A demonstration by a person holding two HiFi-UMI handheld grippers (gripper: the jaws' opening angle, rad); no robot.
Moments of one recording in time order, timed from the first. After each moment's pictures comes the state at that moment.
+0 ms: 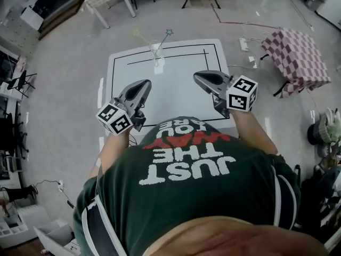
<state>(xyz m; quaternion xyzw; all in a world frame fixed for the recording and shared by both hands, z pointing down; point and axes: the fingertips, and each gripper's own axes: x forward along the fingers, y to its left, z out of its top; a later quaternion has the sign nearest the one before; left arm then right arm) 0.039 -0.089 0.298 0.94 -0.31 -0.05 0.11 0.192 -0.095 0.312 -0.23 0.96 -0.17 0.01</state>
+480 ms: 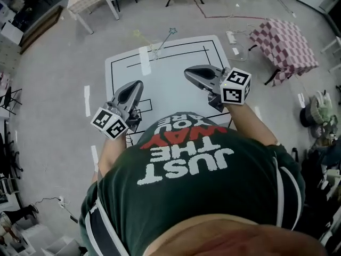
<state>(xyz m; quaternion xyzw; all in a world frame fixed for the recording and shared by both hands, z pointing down) -0.066 -0.116 0.300 0.95 -0.29 -0.08 0.10 0.084 -0.115 0.296 -0.24 0.96 -0.16 0.00</state>
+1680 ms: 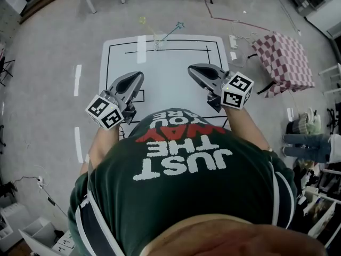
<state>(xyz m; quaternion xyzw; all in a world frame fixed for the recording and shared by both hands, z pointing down) -0.063 -0.117 0.314 0.94 -0.31 -0.09 0.12 0.090 -0.126 0.305 -0.23 0.96 -0.14 -0.03</state>
